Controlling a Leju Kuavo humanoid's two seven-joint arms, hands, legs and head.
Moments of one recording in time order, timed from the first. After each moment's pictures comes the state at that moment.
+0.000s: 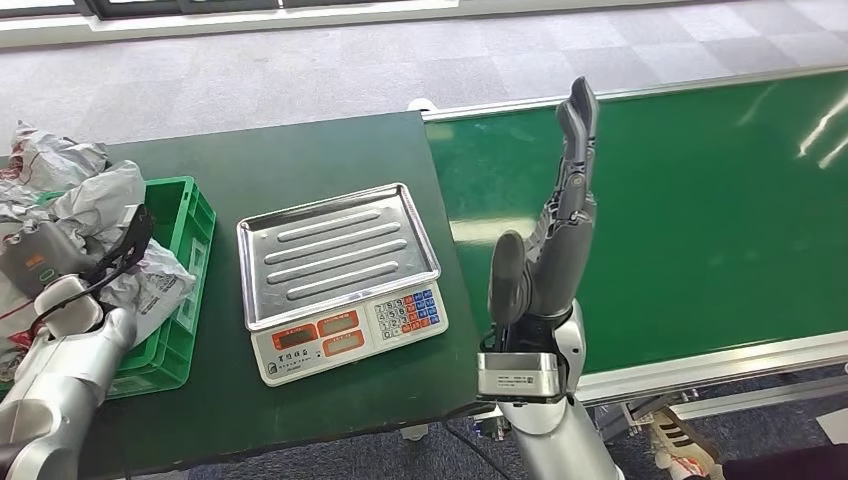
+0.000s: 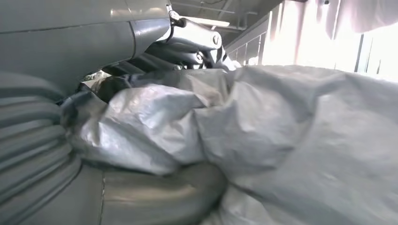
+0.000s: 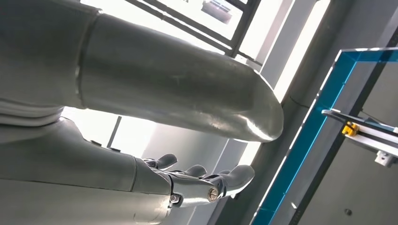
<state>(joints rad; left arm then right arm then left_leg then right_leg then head) -0.72 0.27 0.08 -0.40 -1.37 0.68 0.52 -0.31 0.26 0.39 -1.67 0.50 -0.51 -0.59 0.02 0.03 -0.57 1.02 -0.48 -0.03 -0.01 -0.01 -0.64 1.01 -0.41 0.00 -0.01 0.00</state>
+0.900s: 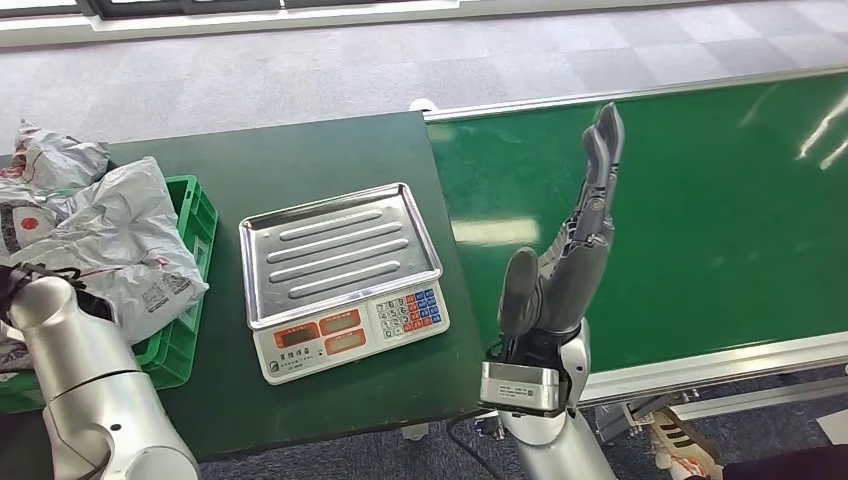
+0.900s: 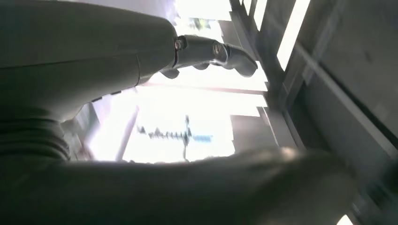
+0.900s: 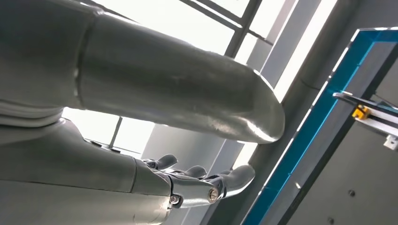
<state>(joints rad) -0.65 -0.18 0.59 -1.29 -0.34 0.59 -0.65 -0.26 0.26 0.37 -1.67 0.54 -0.60 -0.62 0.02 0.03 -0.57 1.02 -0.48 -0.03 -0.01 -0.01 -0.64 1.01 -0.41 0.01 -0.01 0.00</state>
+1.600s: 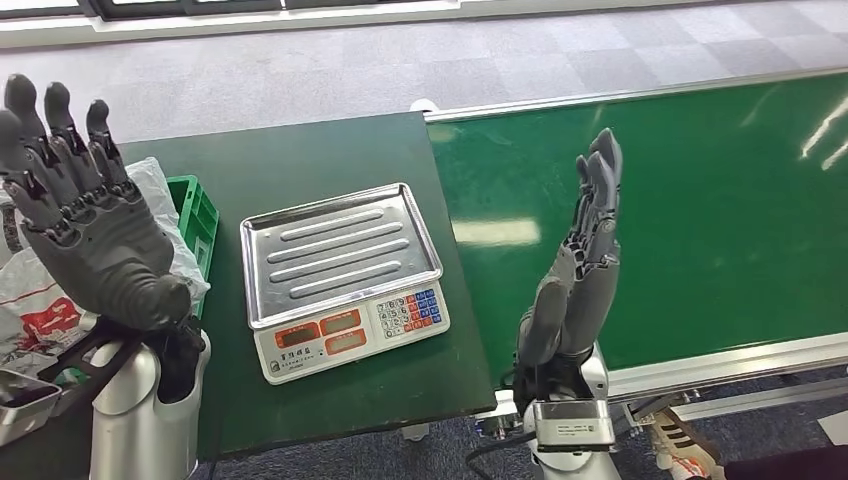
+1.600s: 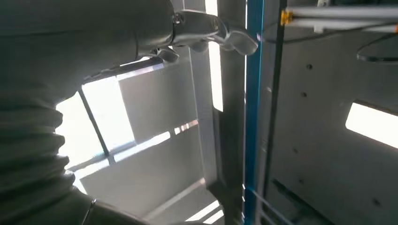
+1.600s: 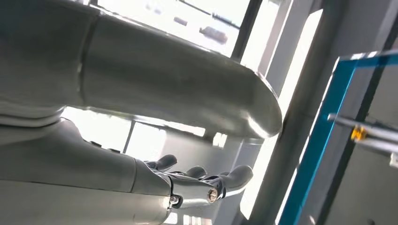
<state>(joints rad) -0.30 -0.17 -0.12 -1.79 -0.08 -0.15 -0.70 -0.16 0.21 0.36 -1.78 0.36 -0.36 -0.67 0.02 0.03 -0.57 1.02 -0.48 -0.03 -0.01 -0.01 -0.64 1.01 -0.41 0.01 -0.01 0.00</state>
